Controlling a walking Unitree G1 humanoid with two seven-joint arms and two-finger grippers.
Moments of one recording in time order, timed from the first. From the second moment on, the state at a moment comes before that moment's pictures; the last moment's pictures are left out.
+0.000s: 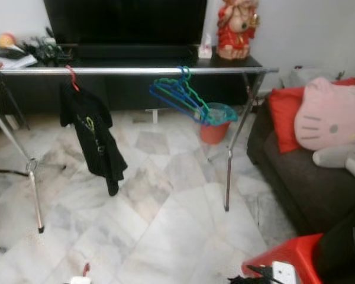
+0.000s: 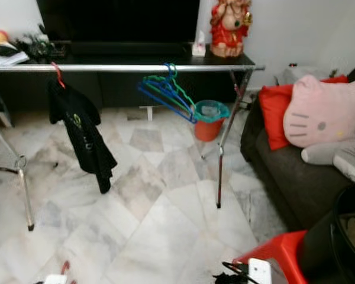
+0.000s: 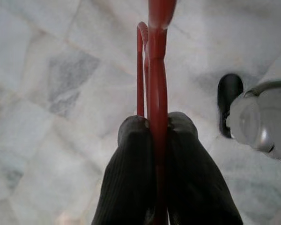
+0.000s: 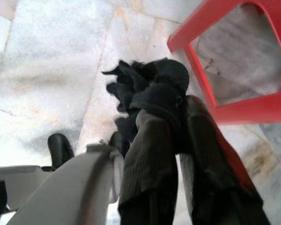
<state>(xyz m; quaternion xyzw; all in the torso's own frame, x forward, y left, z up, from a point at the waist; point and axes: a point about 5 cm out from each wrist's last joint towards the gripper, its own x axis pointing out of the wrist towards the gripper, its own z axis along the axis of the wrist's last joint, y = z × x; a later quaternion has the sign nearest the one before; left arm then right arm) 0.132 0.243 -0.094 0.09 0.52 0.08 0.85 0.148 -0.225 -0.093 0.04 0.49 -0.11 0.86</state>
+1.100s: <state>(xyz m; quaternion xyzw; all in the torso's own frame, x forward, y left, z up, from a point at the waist) 0.179 0.255 -0.071 0.10 0.44 0.10 0.89 0.156 -0.232 -0.087 -0.04 0.46 -0.07 0.88</state>
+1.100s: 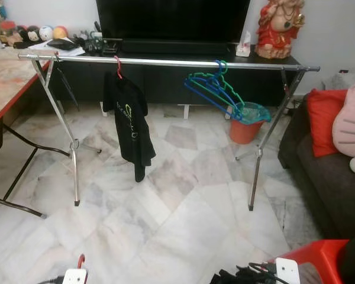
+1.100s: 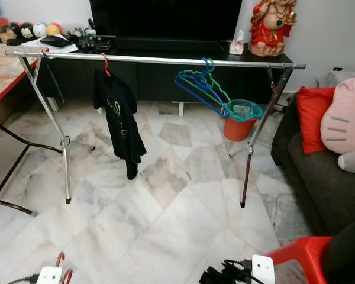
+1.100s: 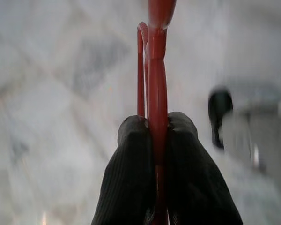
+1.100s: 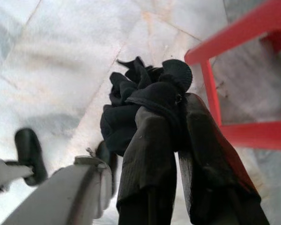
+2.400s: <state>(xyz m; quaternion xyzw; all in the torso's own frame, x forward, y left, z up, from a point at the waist) 0.308 0.224 0.034 0.16 0.16 -0.02 0.97 0.296 -0.264 0.021 -0.22 0.28 0.00 0.93</state>
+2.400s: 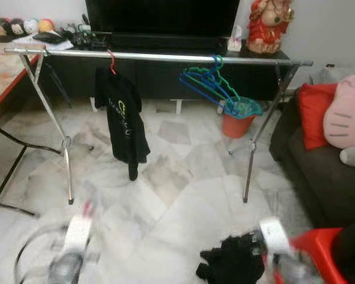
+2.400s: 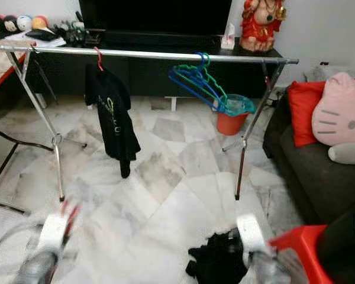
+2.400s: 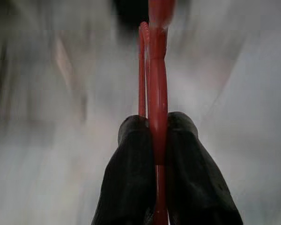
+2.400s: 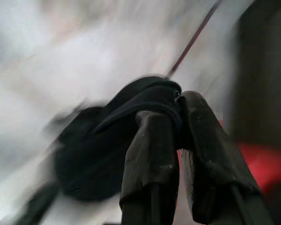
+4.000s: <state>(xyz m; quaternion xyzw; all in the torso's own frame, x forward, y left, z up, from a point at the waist) 0.293 0.217 0.018 0.12 0.21 -0.16 0.96 0.313 -0.215 0.025 -0.23 0.26 0.16 0.93</state>
